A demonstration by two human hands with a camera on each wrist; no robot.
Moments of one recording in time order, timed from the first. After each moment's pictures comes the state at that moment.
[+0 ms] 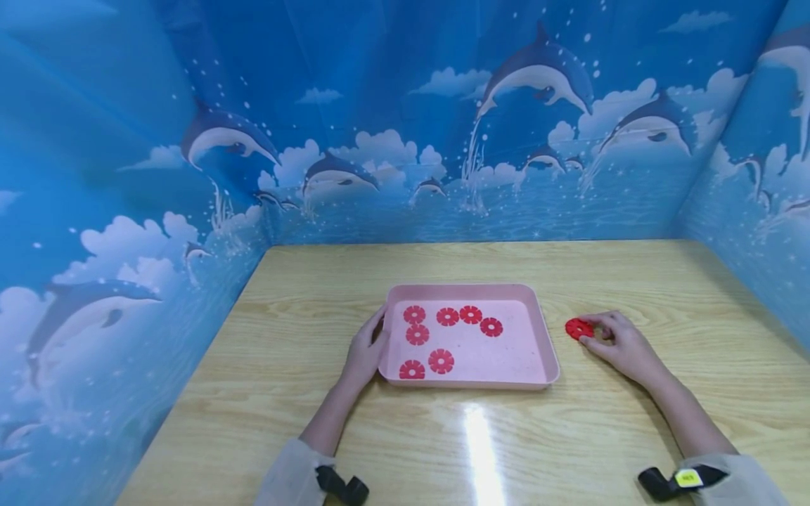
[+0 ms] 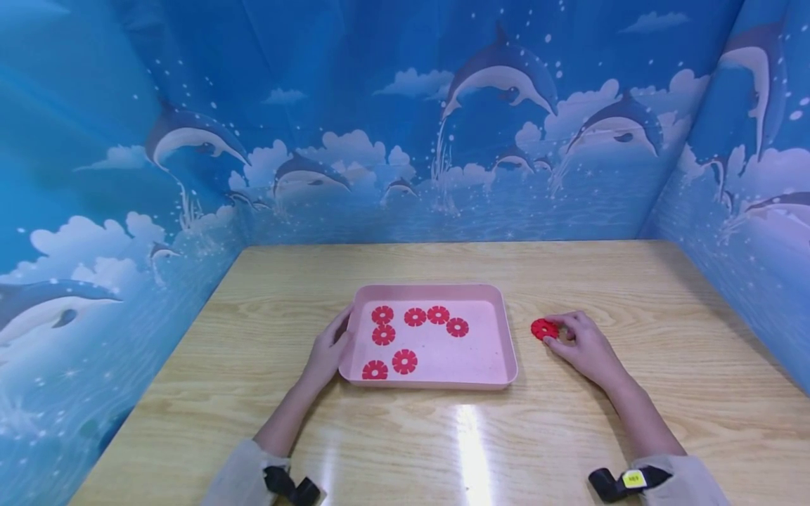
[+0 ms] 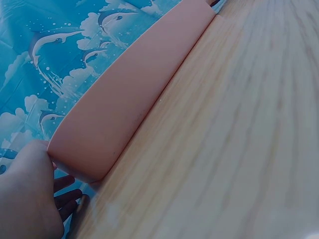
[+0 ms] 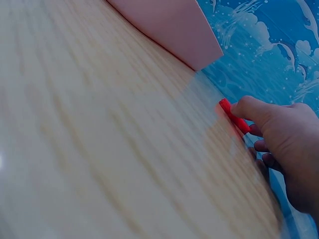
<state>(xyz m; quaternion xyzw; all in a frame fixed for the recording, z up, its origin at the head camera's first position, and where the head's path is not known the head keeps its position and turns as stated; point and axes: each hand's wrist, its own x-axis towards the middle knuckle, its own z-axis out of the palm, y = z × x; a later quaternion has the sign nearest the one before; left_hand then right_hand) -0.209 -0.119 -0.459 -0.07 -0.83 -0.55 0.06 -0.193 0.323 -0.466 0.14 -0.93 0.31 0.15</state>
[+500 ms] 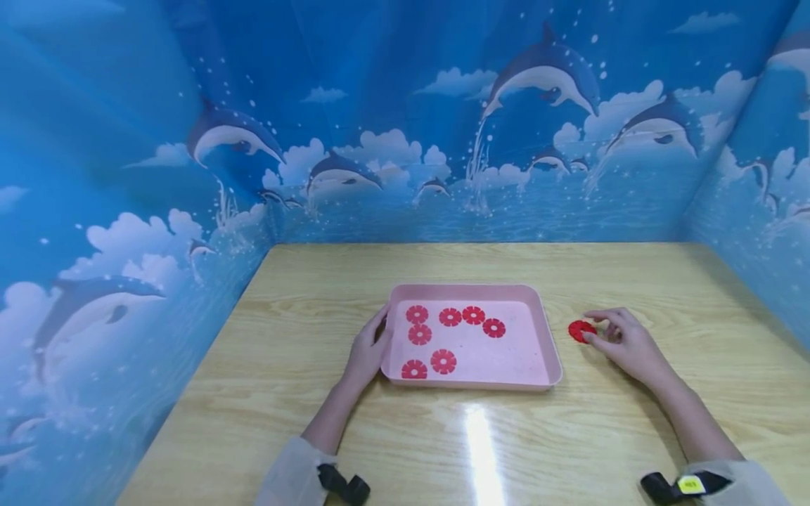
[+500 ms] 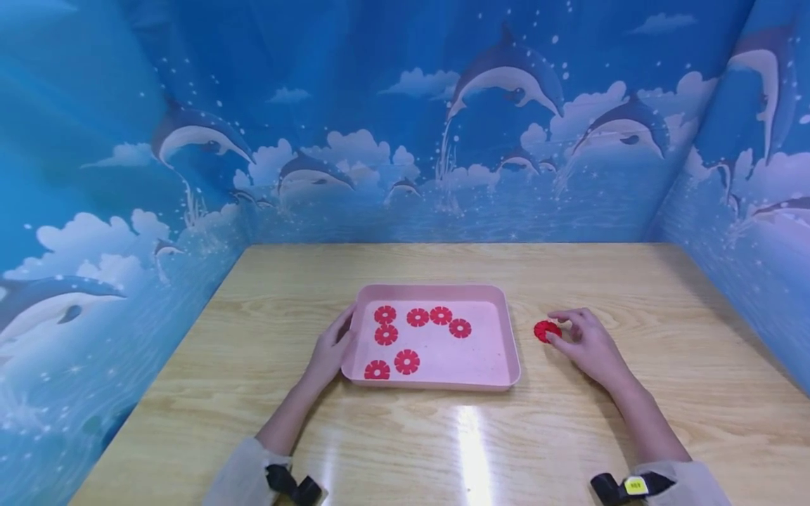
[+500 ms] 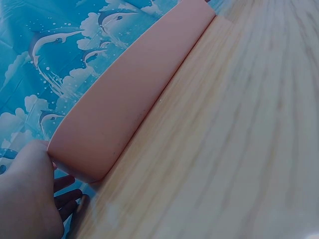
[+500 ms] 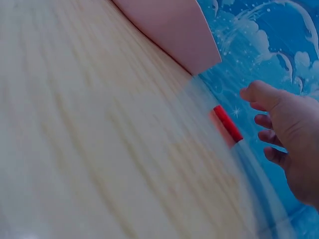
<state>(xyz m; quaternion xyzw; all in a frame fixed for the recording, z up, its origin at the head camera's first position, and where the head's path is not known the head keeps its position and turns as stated) -0.209 -0.119 -0.458 -0.07 -0.84 -0.54 0.05 -0.191 0.316 -0.453 0.14 -0.92 0.33 0.16</state>
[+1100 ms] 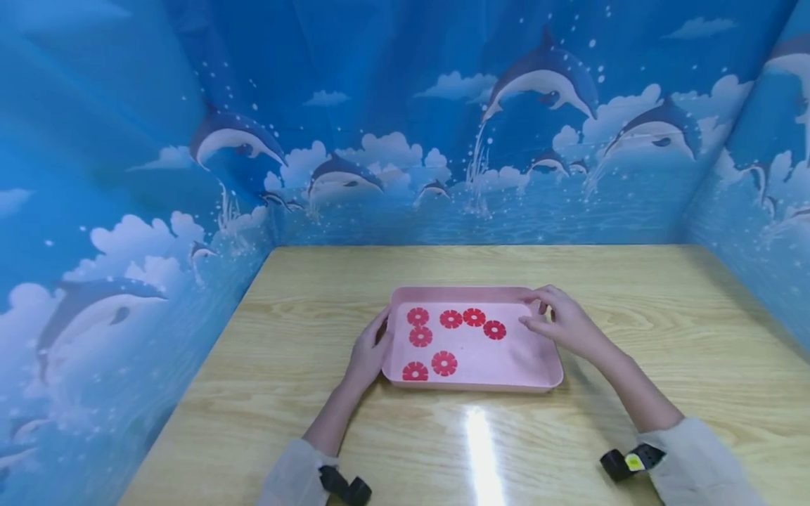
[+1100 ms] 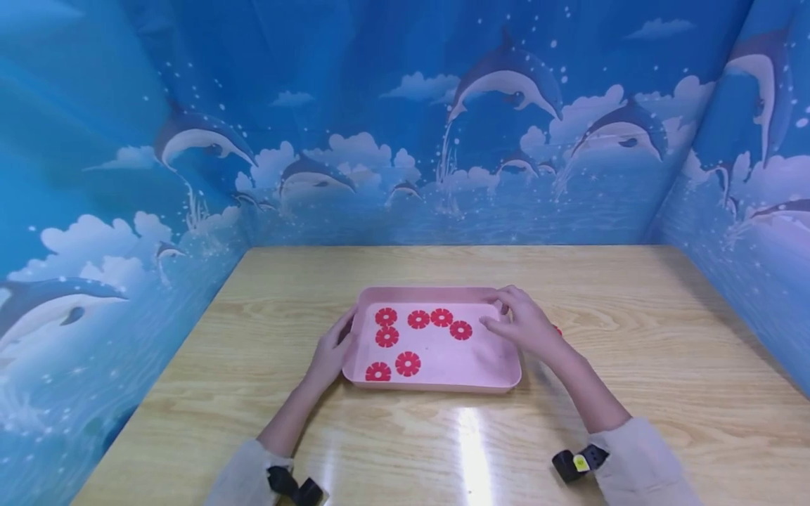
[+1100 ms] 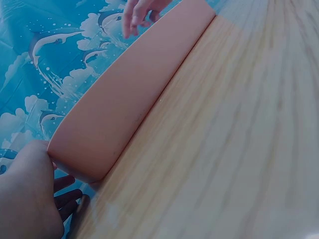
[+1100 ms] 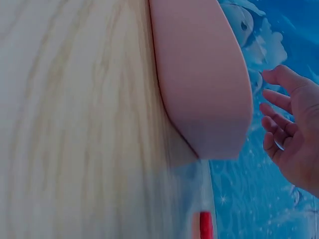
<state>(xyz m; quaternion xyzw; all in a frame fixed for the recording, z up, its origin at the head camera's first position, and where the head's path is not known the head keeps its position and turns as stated) -0.209 -0.119 -0.459 -0.06 -0.84 -0.54 0.06 -0.216 0.224 -0.403 0.21 -0.91 0.35 0.09</state>
